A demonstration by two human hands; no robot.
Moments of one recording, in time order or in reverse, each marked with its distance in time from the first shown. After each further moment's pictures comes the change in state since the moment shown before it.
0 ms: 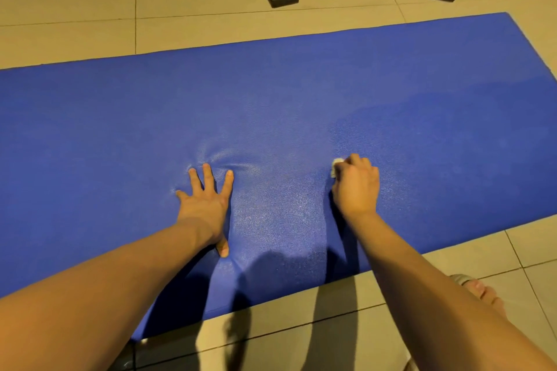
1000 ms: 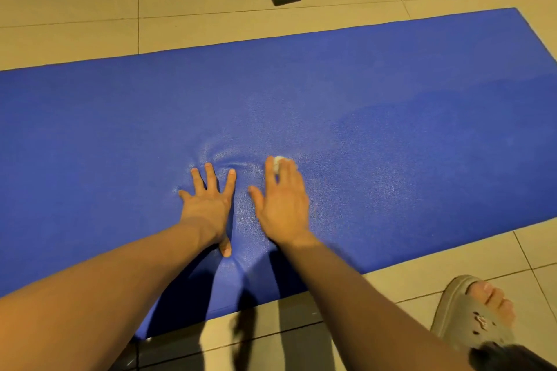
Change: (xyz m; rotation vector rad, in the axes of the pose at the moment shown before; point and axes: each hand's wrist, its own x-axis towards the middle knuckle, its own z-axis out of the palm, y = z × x) left_hand 0.002 0.002 0.001 0.006 0.002 -0.014; right_hand -0.048 -0.128 0.023 0.239 -0.085 -0.223
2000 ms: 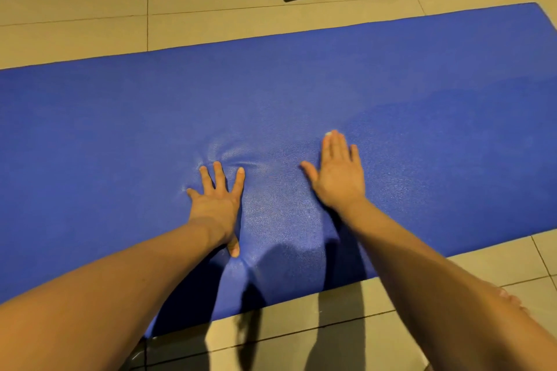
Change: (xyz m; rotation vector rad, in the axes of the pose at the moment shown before) left_hand 0.001 0.000 0.001 0.003 0.000 0.004; right_hand 0.051 0.096 -0.025 -0.321 -0.138 0.072
